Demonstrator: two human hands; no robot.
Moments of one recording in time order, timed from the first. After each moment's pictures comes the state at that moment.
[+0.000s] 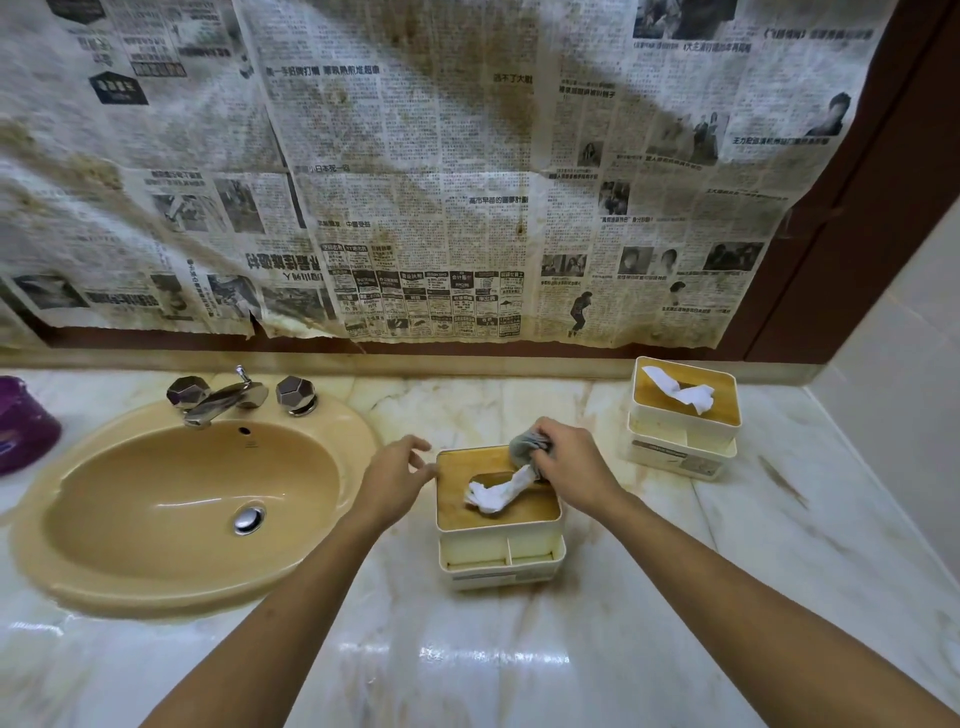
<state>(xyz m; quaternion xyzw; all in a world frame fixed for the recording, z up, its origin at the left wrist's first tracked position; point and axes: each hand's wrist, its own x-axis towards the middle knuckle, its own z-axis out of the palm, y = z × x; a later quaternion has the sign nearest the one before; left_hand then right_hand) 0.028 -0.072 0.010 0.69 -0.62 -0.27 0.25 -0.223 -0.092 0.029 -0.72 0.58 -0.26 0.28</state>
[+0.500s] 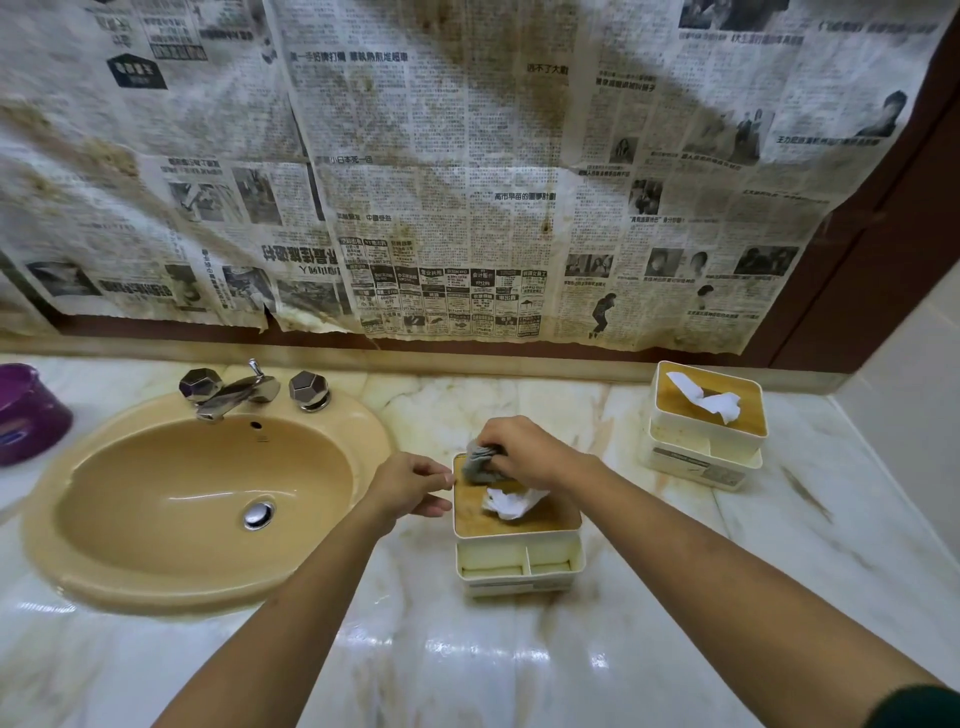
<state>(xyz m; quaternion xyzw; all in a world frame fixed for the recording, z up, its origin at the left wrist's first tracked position) 0.043 -0.083 -0.001 0.66 -0.44 -0.53 0.30 -0.157 -0.129 0.043 -0.87 0.43 -0.06 0.23</state>
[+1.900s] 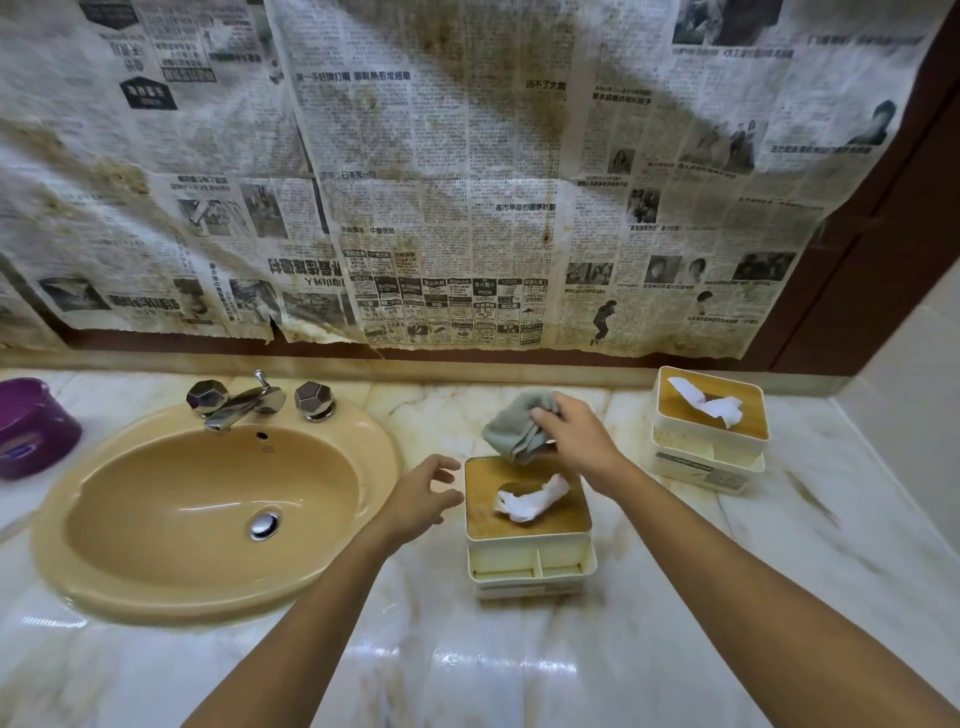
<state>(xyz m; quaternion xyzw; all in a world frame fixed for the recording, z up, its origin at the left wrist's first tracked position) 0.036 -0.068 0.001 0.63 -0.55 -0.47 0.28 -0.192 -0.129 0.048 -0.60 0.55 -0.36 0.44</state>
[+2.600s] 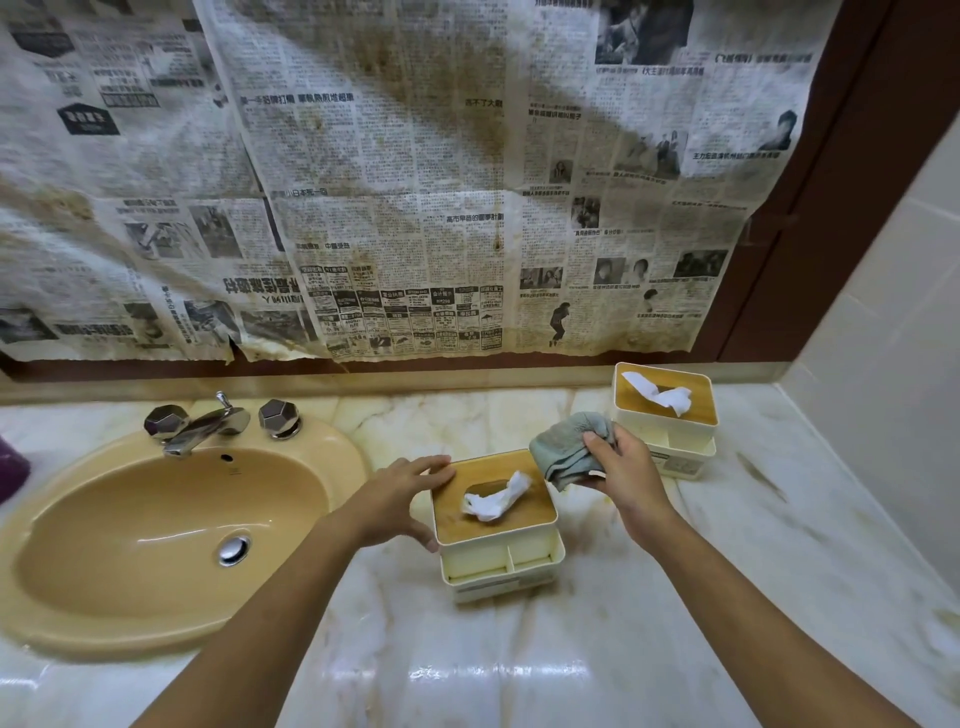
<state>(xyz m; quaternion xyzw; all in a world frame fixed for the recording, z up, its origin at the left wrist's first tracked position) 0.047 -0.094 0.003 0.49 -0.85 -0.19 0.01 -0.263 -0.058 0.053 -0.40 0.56 -0.53 0.50</state>
